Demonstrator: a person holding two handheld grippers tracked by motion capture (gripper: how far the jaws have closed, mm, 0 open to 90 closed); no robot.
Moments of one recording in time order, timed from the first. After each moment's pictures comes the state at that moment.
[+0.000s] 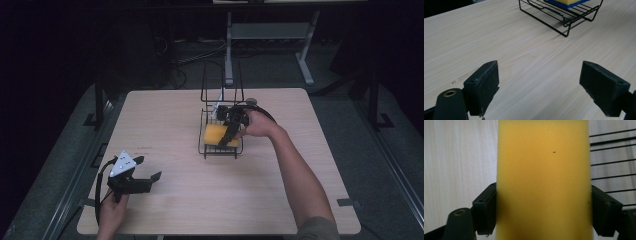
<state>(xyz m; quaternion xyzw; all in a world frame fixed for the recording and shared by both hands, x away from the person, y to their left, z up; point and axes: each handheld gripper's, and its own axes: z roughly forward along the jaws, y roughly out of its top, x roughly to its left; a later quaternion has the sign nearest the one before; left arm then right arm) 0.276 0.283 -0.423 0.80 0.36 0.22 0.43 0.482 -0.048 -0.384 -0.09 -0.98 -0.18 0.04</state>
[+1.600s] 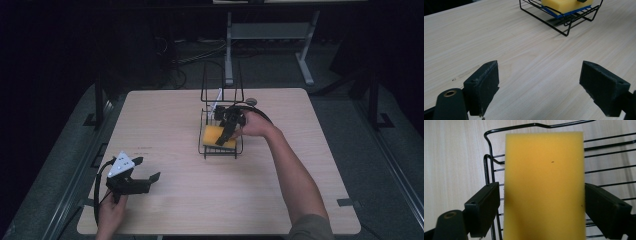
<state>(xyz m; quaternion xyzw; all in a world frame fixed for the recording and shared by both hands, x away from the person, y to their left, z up) 0.275 0.286 -0.424 0.80 0.36 0.22 0.43 0.492 -0.041 -0.397 -0.10 -0.98 -0.19 0.03</state>
